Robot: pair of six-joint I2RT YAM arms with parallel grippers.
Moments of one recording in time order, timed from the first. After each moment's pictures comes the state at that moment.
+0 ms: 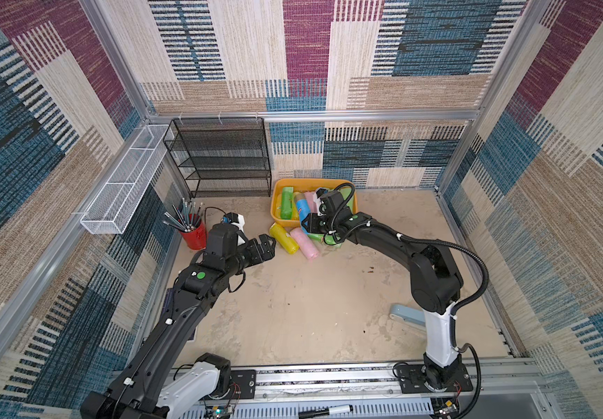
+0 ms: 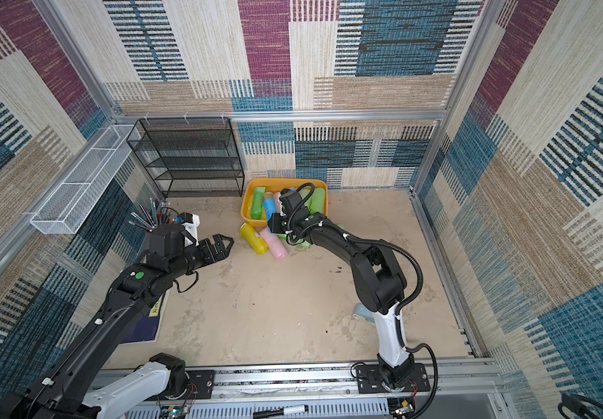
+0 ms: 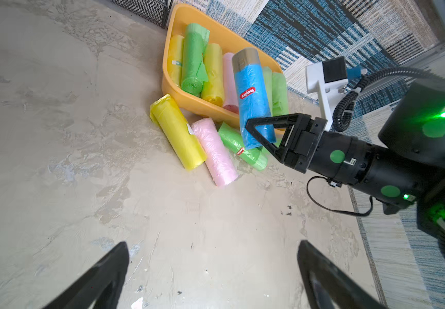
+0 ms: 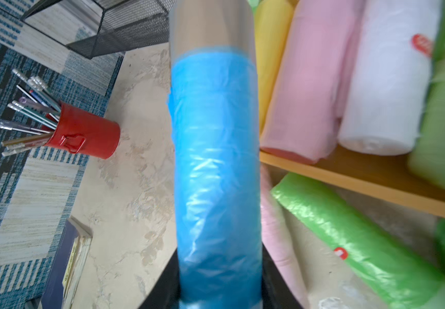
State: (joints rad) left arm -0.32 1.04 1.01 -0.56 0.11 -0.57; right arm 0.57 2.03 1.65 -0.29 -0.16 0.53
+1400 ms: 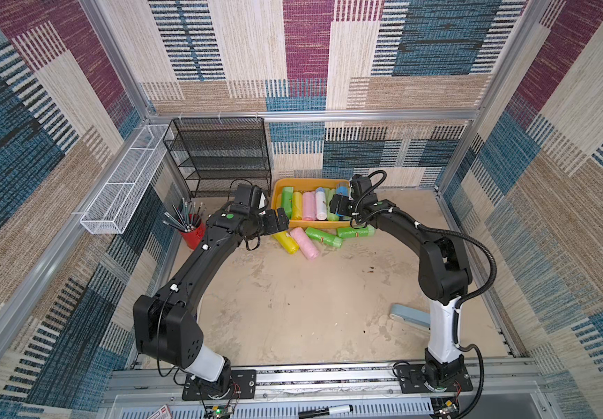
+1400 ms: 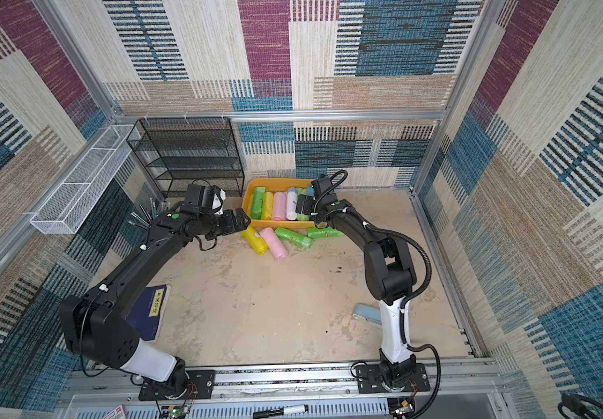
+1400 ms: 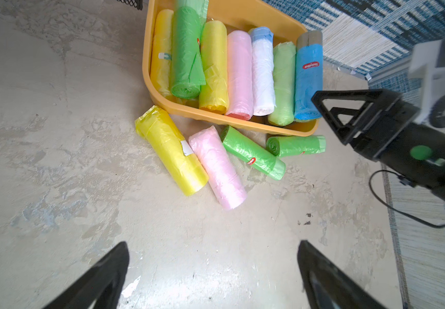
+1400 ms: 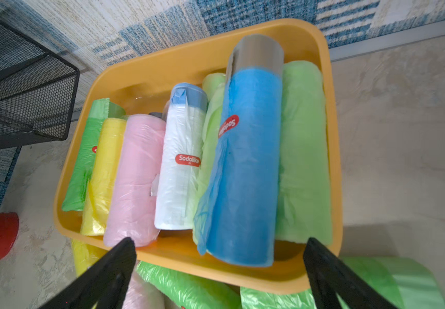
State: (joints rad) left arm -0.31 1.56 1.46 -0.74 0.15 -0.48; right arm 0.38 2.03 1.67 -0.31 0.01 0.49
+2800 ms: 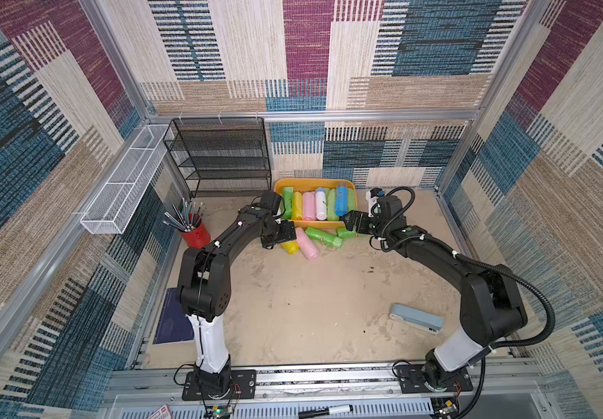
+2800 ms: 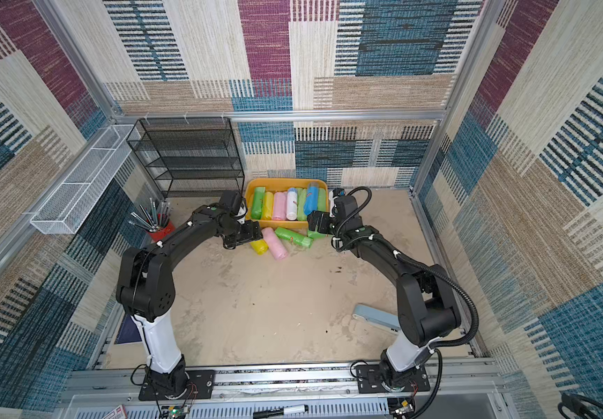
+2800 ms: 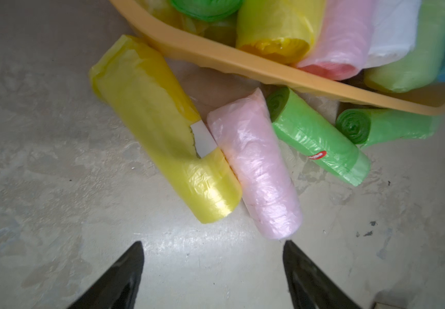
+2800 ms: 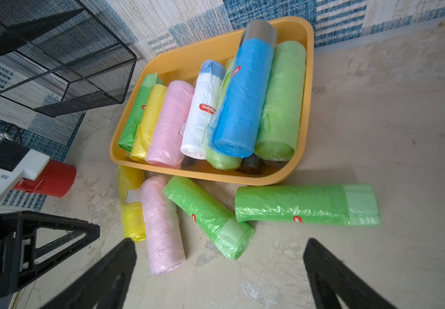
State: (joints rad) left arm -0.33 1.94 1.57 -0.75 0.16 -0.48; right arm 0.33 1.64 1.16 -0.09 -0.16 0.43
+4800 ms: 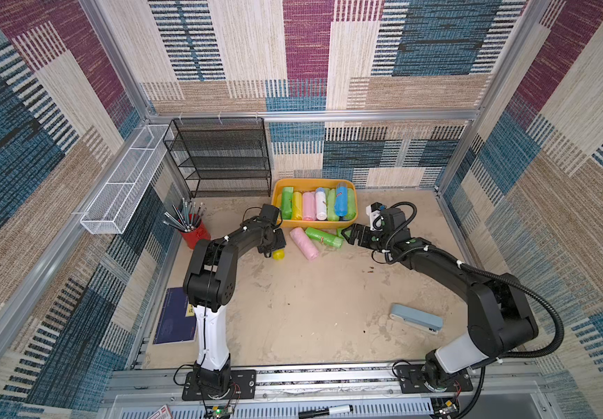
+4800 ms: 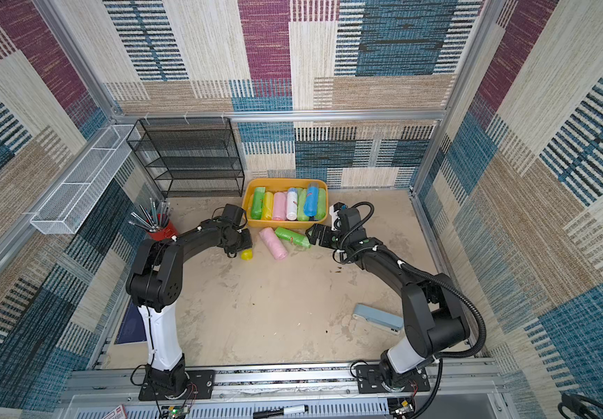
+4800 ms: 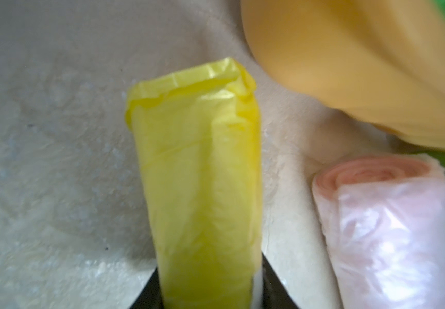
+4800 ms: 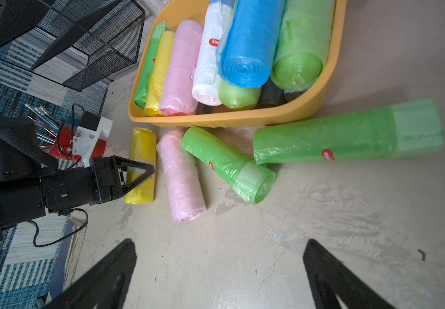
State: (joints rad) left arm -0.30 2.03 1.41 -0.49 0.03 -0.54; right arm 0.33 1.55 1.00 -0.08 -0.31 0.54
